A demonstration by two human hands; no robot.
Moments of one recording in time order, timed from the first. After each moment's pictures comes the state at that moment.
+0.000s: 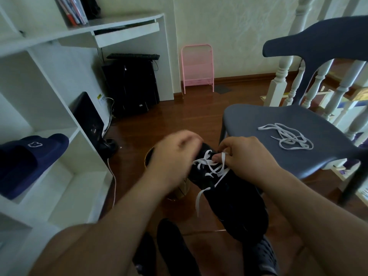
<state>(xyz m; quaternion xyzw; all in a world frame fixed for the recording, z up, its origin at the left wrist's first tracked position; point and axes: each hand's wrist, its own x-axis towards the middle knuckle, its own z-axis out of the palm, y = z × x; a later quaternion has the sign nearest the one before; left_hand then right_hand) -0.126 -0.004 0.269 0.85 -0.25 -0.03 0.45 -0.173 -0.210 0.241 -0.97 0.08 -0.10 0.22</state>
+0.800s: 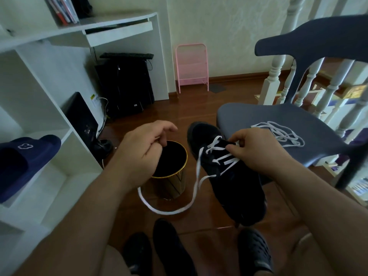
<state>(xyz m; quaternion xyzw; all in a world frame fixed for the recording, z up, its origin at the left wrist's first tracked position) -0.113 0.047 0.287 0.85 -0.38 0.07 0.36 -0.186 -0.242 0.259 -0.96 0.11 -0.13 0.23</state>
